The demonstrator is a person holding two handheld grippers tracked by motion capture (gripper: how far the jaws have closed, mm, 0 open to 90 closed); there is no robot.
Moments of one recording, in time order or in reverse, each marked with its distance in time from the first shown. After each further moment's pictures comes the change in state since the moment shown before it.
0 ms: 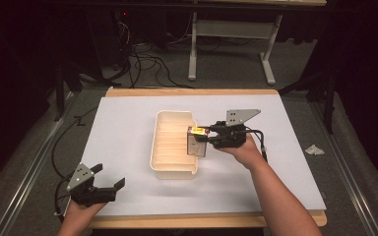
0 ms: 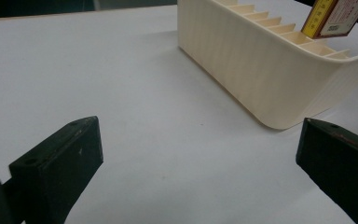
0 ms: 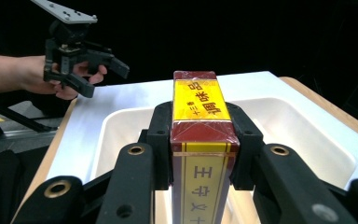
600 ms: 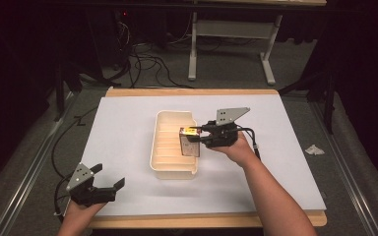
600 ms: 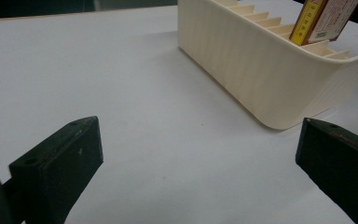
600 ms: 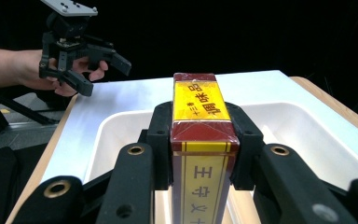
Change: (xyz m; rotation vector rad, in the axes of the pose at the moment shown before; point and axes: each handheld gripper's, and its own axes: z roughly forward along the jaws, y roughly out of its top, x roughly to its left) left arm 0.000 0.000 0.000 -0.004 0.002 -0.005; right arm -0.002 0.005 0.022 0.030 0.031 -0.012
